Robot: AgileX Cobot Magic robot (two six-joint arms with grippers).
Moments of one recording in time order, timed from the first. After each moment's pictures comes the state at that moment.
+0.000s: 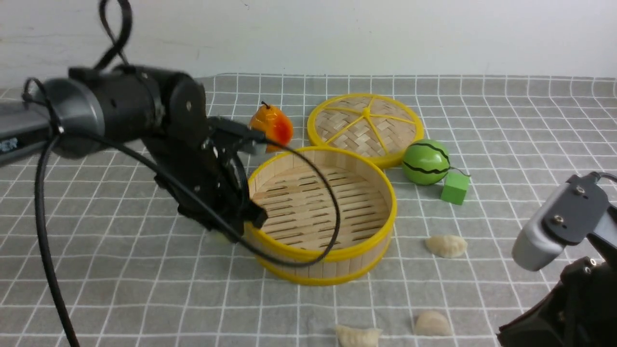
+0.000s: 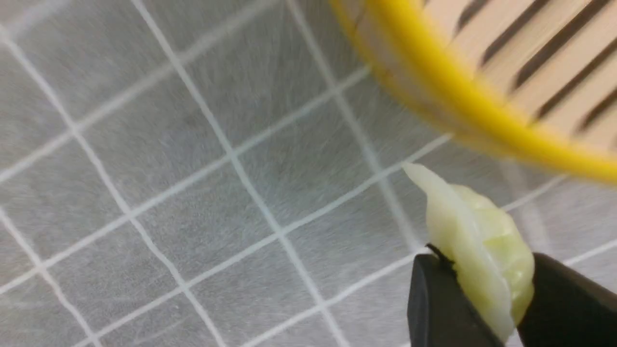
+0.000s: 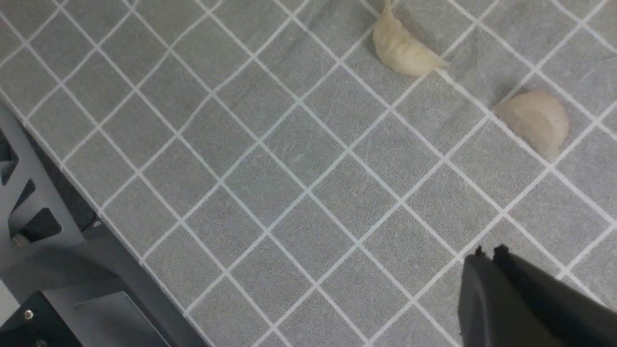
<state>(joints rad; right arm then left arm) 0.40 1.03 -0.80 0.43 0.95 -0.47 -0.39 1.83 -1.46 -0.10 0.95 0.12</state>
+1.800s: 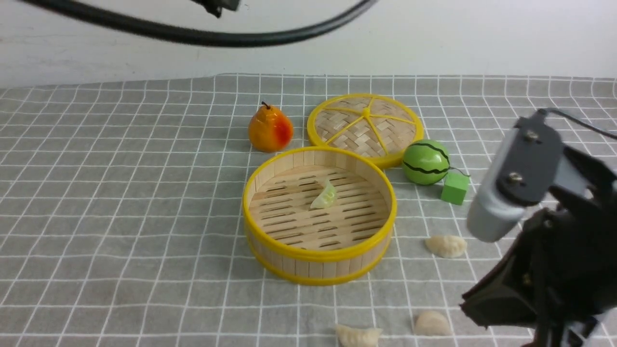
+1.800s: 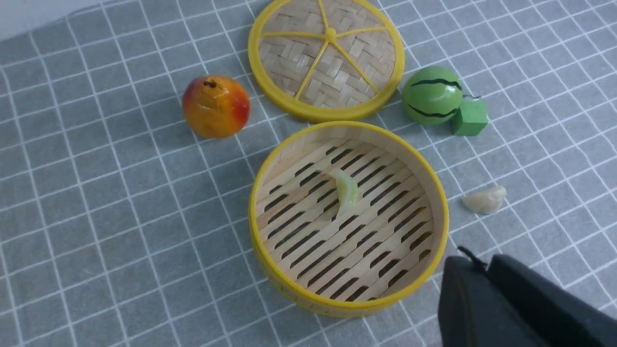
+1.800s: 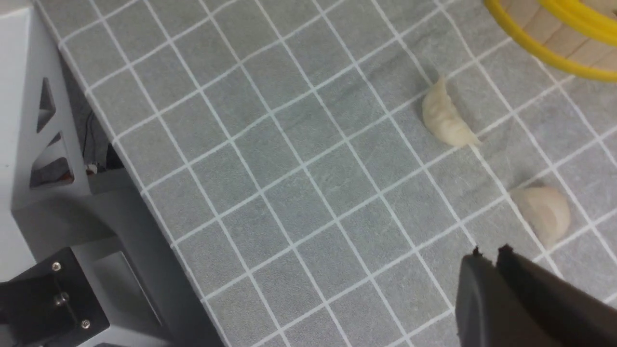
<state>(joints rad) 0.61 1.17 -1.09 0.33 1.08 -0.46 -0.55 1.47 -1.97 0.03 1.24 -0.16</state>
